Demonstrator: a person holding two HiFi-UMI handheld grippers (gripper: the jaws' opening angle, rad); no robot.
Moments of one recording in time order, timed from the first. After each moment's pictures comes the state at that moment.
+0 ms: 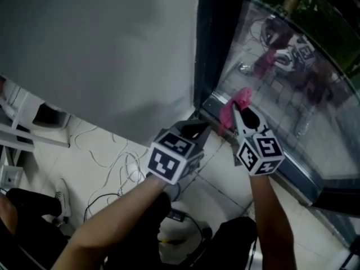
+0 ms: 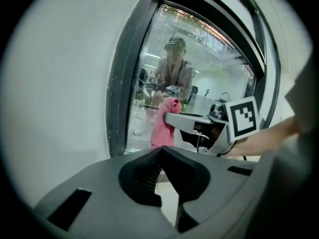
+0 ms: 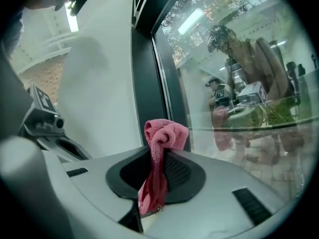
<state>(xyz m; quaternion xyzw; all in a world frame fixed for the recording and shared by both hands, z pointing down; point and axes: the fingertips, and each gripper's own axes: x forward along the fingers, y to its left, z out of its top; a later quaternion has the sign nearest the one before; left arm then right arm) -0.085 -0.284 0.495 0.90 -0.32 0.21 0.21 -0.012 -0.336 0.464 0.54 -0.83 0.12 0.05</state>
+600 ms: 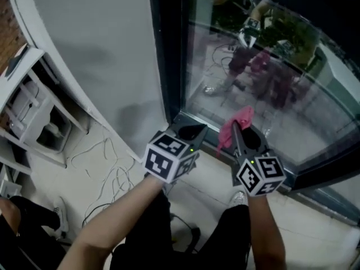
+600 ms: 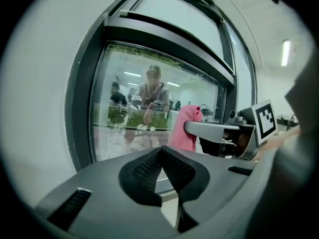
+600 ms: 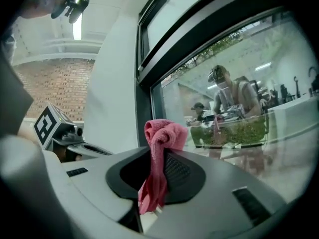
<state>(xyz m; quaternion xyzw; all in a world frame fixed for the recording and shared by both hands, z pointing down) 0.004 -0.180 0.332 0.95 -0.26 0.13 0.11 0.078 -0.162 0.294 0.61 -0.79 0.07 0.00</state>
